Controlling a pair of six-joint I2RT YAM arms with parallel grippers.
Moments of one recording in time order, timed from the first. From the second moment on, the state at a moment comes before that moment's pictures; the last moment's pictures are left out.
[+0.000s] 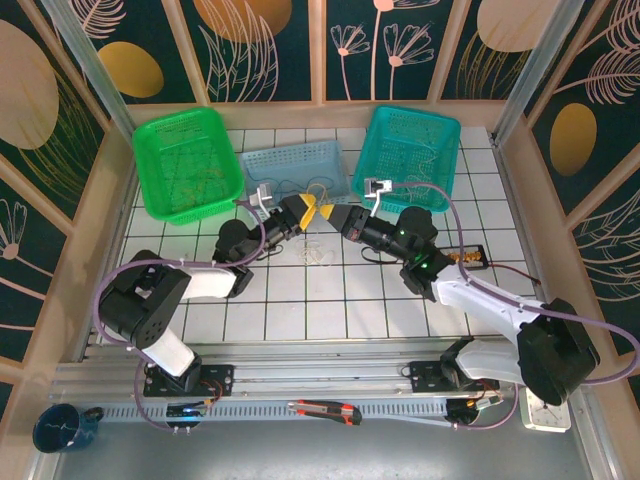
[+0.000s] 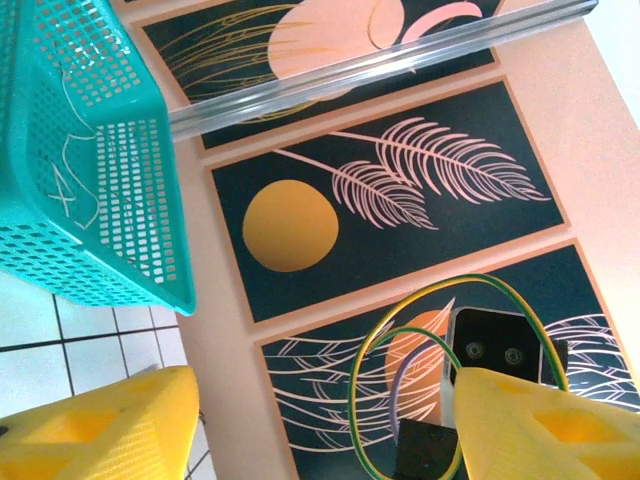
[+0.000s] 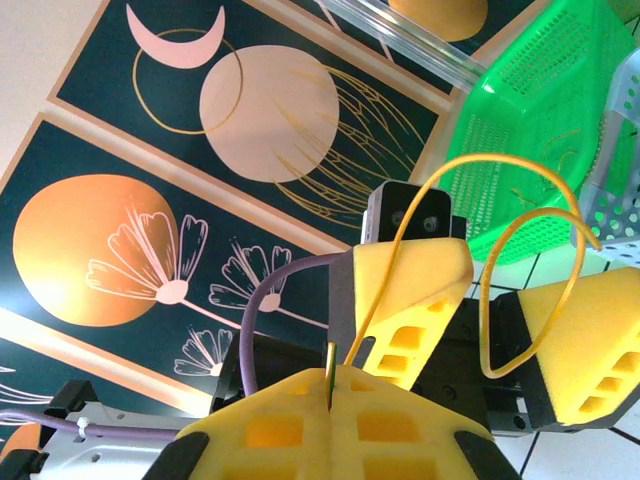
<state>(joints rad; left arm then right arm) -0.57 1.63 0.57 1.28 0.40 -1.42 0.67 1.21 0.65 0.65 -0.45 1.10</state>
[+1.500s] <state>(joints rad) -0.63 1.58 0.44 1.21 0.37 -1.23 0.42 1.16 0.67 0.57 -0.50 1.09</state>
